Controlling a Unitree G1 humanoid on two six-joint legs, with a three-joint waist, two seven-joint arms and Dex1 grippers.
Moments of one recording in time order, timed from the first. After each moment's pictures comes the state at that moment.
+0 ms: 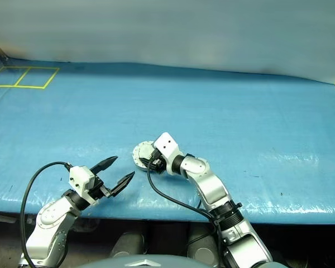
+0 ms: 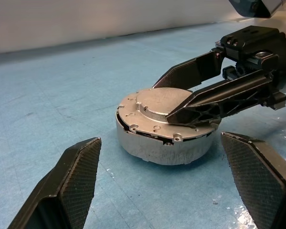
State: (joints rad) left arm 0.25 0.40 0.03 -0.19 -0.32 -0.08 -0.70; right arm -0.35 -0.13 0.38 0.01 0.10 0.42 0.57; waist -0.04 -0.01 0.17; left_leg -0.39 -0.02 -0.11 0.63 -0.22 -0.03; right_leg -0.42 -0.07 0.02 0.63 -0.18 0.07
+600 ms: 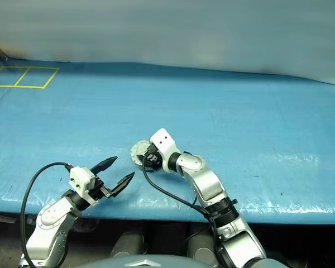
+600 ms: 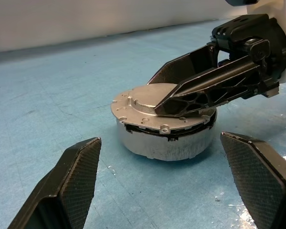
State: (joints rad) left arm 0.26 0.40 0.03 -0.19 -0.30 -0.08 -0.69; right arm -0.39 -0.10 0.39 -0.03 0.08 0.55 0.53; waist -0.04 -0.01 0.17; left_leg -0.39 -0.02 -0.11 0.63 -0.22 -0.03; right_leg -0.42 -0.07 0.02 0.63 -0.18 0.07
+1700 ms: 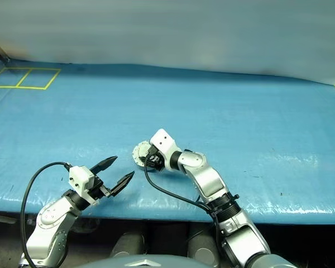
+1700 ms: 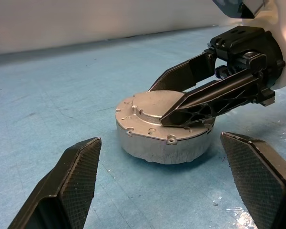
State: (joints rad) left arm 0.25 0.40 0.03 -0.19 -0.33 -0.07 -0.70; right arm -0.43 -0.15 0.41 0.05 0.05 0.51 0.58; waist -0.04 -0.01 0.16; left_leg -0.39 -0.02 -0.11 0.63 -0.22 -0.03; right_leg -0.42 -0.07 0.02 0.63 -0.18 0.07
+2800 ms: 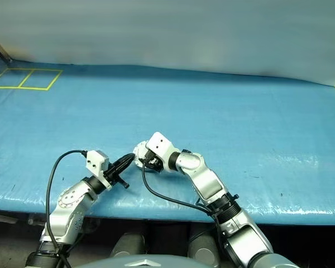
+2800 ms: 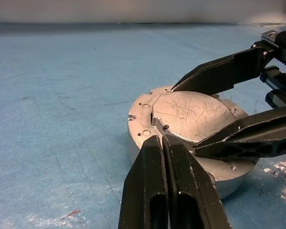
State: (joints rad) left arm 0.05 0.32 -0.02 -0.06 -0.31 0.11 -0.59; right arm -0.43 -0.17 0.46 0.04 0.01 0.46 0.56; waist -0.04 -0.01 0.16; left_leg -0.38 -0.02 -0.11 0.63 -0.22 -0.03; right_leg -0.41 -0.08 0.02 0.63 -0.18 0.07
